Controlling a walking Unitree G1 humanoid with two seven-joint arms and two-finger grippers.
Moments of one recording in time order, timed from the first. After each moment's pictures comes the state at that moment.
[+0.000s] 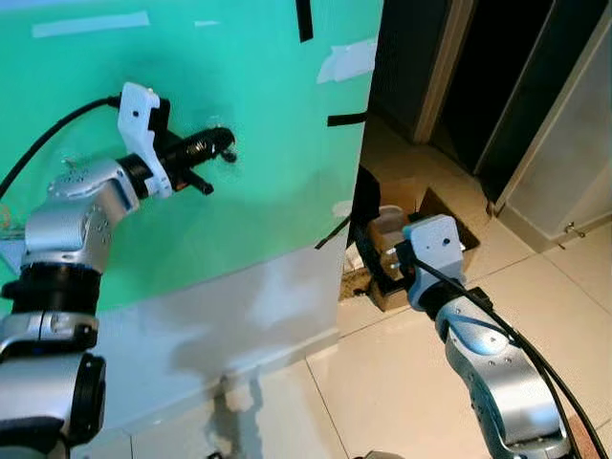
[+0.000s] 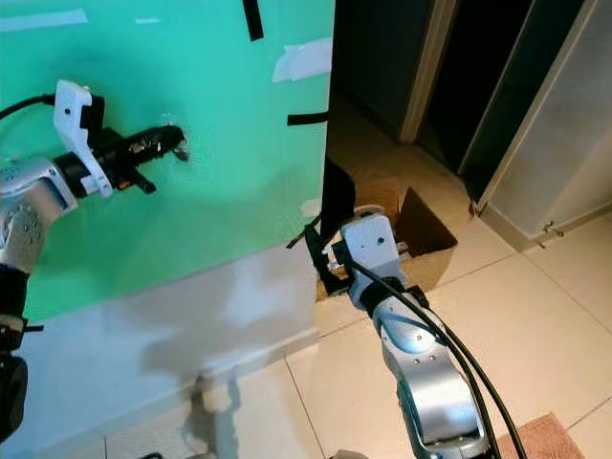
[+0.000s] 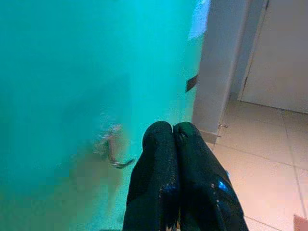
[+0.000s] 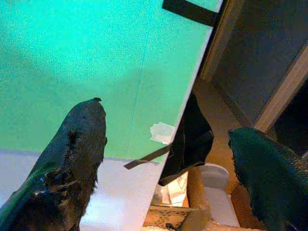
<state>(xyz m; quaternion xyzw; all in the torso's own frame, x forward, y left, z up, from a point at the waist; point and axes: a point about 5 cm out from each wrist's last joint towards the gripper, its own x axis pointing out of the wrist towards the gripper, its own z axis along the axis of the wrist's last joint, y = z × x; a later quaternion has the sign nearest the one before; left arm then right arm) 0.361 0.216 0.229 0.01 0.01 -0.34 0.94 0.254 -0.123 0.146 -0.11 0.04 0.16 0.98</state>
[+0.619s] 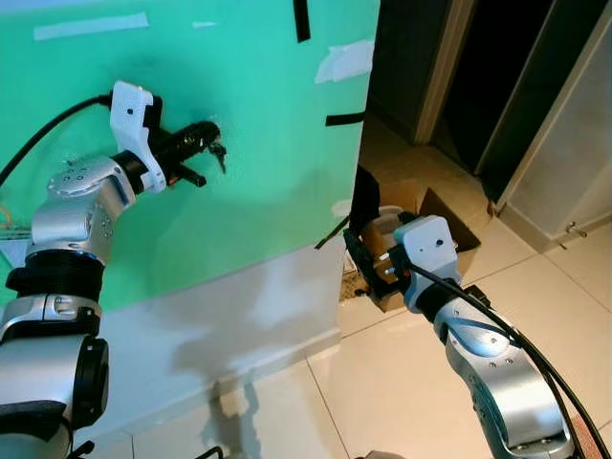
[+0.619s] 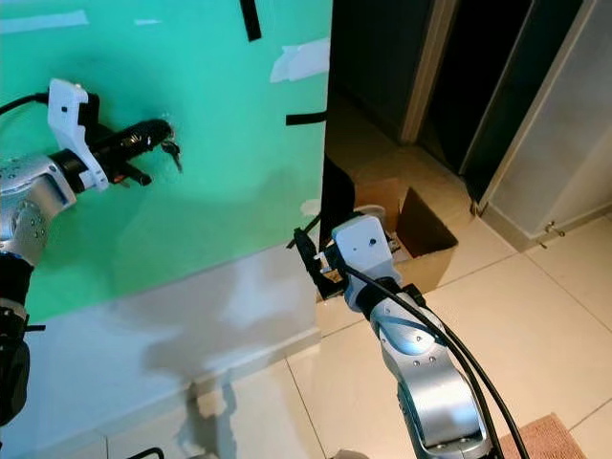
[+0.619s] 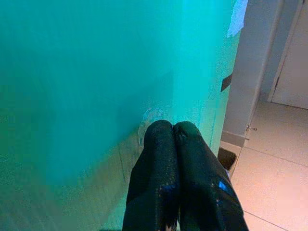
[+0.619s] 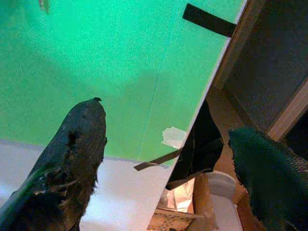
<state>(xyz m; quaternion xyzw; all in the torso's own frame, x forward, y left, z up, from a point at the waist) 0.372 0.229 0.223 0.02 0.00 -0.29 0.96 0.251 -0.118 0.150 -0.12 0.03 0.19 0.97</state>
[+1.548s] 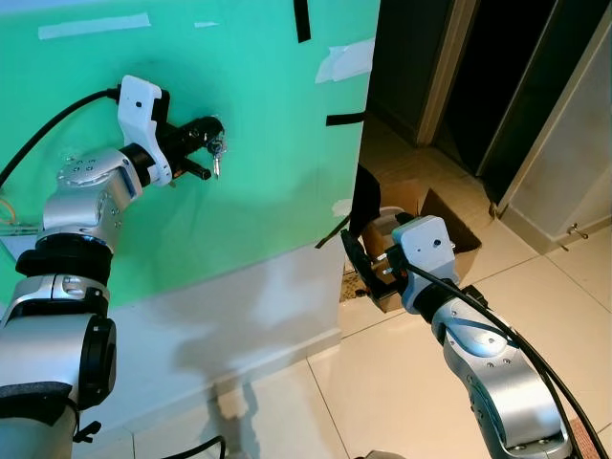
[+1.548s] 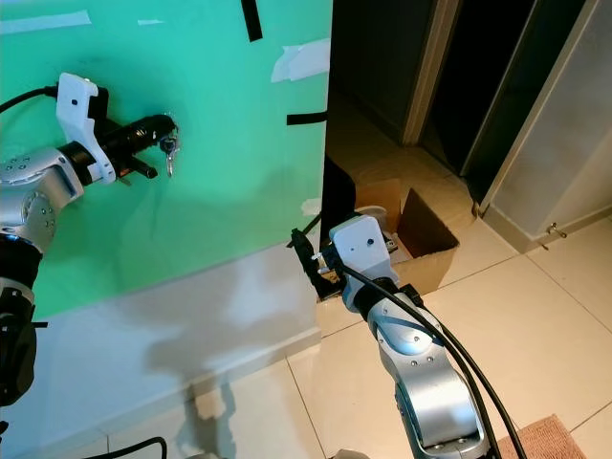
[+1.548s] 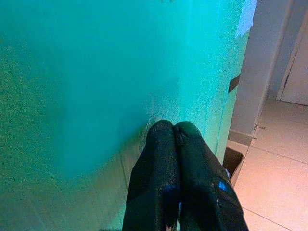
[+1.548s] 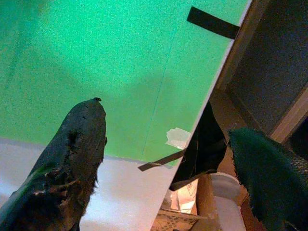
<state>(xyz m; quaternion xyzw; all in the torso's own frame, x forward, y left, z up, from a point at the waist) 0.384 0.226 0.226 0.03 0.00 -0.28 0.96 0.250 -0.115 0.150 -0.11 0.03 0.20 0.97</state>
